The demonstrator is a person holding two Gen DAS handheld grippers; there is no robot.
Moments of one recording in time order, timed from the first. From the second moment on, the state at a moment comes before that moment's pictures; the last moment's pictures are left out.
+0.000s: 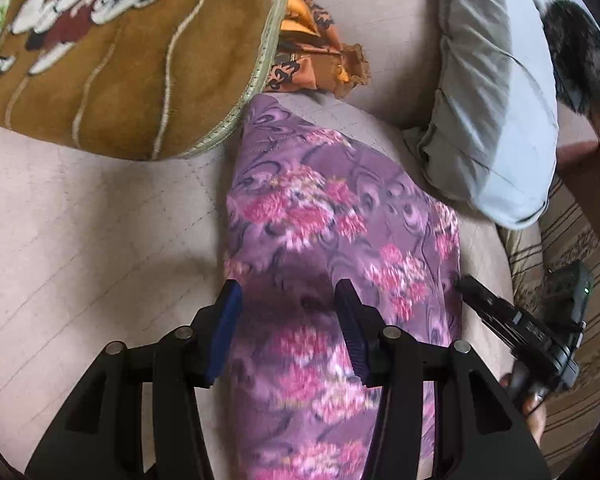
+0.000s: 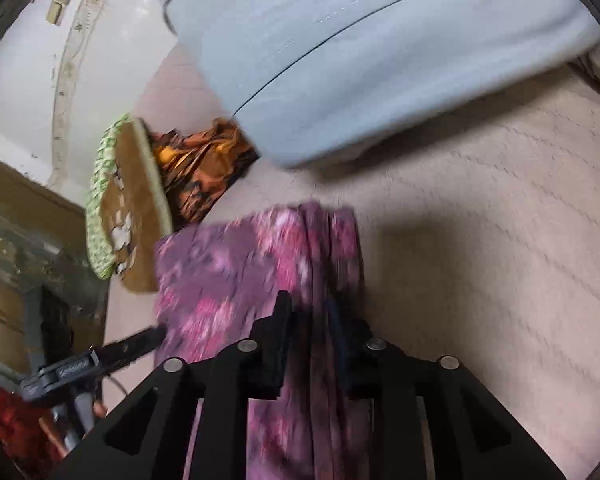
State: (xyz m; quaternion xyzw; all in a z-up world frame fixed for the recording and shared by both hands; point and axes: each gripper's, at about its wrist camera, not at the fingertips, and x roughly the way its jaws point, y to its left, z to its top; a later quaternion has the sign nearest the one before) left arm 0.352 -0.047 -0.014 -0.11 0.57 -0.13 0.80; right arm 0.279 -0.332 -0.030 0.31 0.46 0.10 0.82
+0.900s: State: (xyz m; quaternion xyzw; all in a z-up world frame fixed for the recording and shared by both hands) left arm 0.271 -0.030 -0.032 -0.11 0.60 -0.11 0.78; right arm 0.196 -0.352 -0.036 0.36 0.45 0.09 0.81
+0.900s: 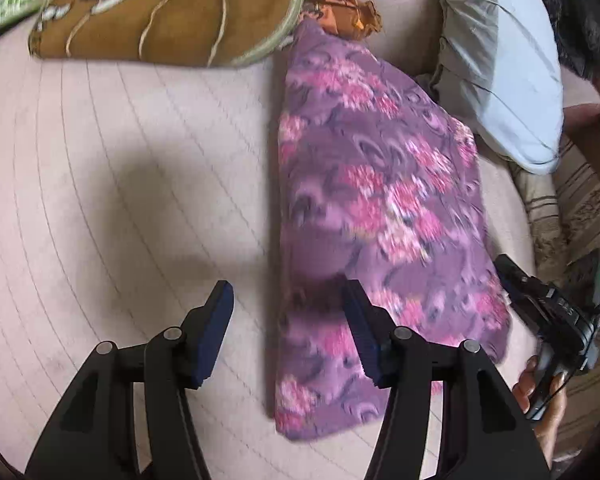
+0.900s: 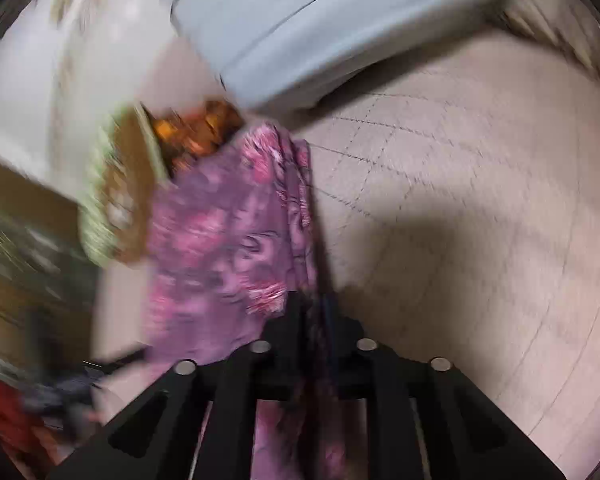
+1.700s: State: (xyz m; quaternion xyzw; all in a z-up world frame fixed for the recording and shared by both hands) left arm 0.192 -0.039 -0.058 -0.09 0.63 -0.15 0.76; right arm 0.132 -0.306 -0.054 0.28 0.50 0.09 0.82
